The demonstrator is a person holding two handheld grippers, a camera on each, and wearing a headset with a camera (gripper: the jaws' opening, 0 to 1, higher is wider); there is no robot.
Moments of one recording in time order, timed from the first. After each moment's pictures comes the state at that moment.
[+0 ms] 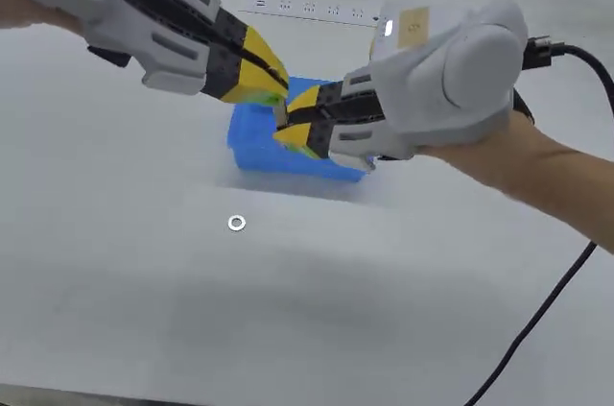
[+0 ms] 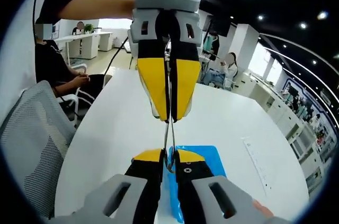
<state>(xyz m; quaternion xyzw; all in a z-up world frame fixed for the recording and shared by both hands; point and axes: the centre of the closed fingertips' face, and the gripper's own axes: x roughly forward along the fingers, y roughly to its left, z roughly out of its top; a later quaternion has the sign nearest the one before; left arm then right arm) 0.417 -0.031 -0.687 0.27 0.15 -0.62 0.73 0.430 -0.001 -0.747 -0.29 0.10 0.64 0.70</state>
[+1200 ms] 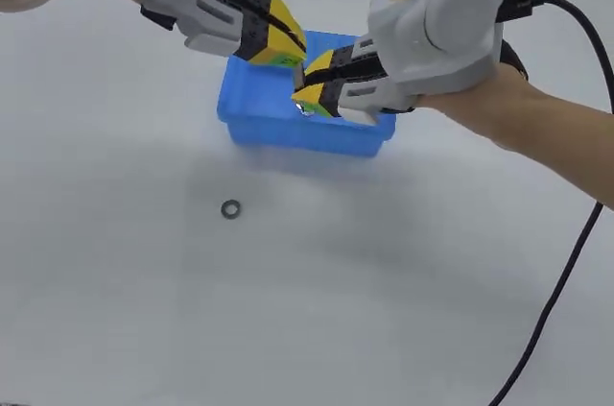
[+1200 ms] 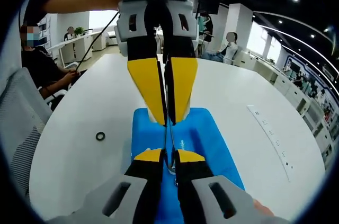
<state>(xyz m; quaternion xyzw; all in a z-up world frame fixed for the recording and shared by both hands) 0.498 -0.028 -0.781 0.25 0.21 -0.61 0.72 0.502 -0.001 -0.841 -0.26 0.18 0.64 0.70</state>
